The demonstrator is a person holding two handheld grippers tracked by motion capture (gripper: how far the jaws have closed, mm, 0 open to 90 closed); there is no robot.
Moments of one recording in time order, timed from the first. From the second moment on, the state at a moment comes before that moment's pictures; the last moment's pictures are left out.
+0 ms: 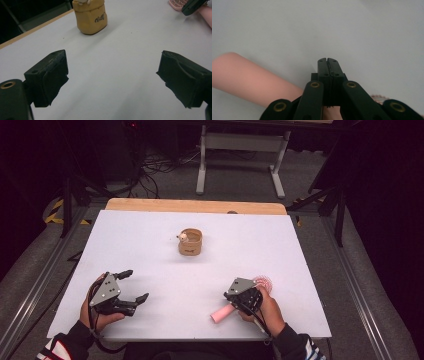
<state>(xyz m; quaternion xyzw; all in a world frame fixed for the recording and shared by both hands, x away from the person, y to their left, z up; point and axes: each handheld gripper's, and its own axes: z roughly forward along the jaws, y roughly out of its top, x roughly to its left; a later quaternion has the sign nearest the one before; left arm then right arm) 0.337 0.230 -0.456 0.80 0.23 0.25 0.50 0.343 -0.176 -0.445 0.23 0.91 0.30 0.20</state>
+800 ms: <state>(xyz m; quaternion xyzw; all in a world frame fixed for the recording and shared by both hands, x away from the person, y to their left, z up) 0.337 0.230 -0.457 0.81 0.22 0.24 0.49 0.319 -0.170 -0.450 0.19 0.93 0.29 0.14</state>
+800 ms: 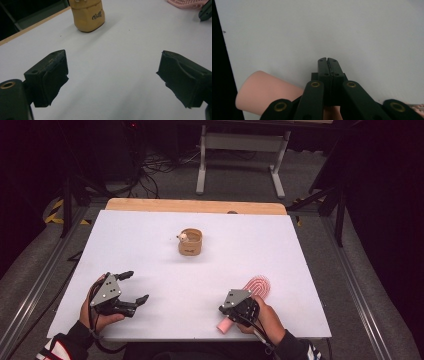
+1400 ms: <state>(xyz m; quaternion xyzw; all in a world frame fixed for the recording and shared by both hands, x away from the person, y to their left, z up) 0.338 0.228 -0.459 0.81 0.22 0.24 0.49 0.327 -0.227 -0.448 0.24 0.92 0.28 0.15</state>
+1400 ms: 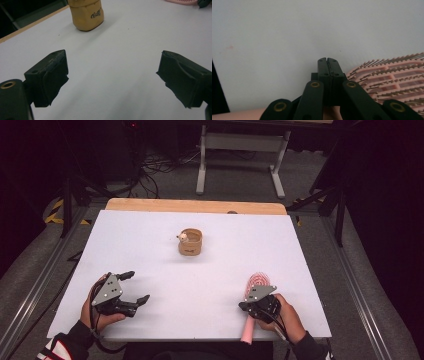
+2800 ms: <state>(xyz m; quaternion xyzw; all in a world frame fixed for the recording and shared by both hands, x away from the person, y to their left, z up) 0.339 0.225 -0.460 0.82 0.22 0.23 0.48 0.316 -0.291 -0.439 0.29 0.91 0.24 0.17</state>
